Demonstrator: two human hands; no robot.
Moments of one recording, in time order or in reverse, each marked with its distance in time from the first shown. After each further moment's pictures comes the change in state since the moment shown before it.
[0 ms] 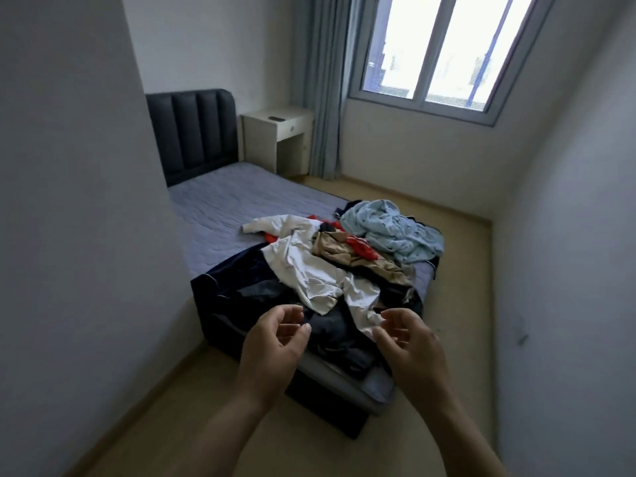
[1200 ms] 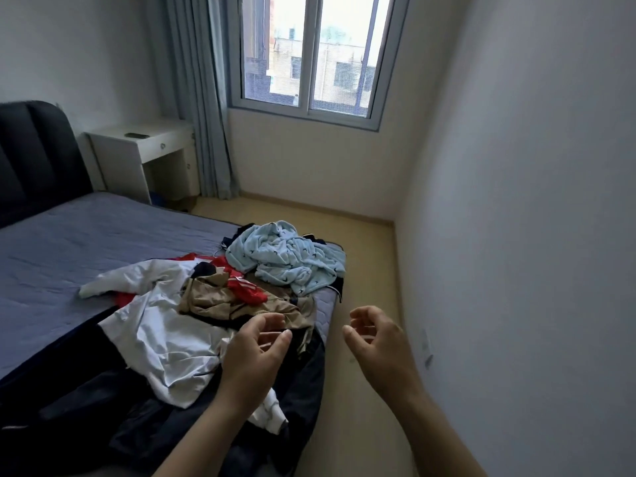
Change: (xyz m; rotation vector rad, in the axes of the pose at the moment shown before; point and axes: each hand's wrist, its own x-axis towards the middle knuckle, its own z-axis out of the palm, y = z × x) left_hand 0.201 0.079 0.412 -0.070 -0.306 0.081; right_hand 0.257 0.219 -0.243 -0.097 0.231 0.104
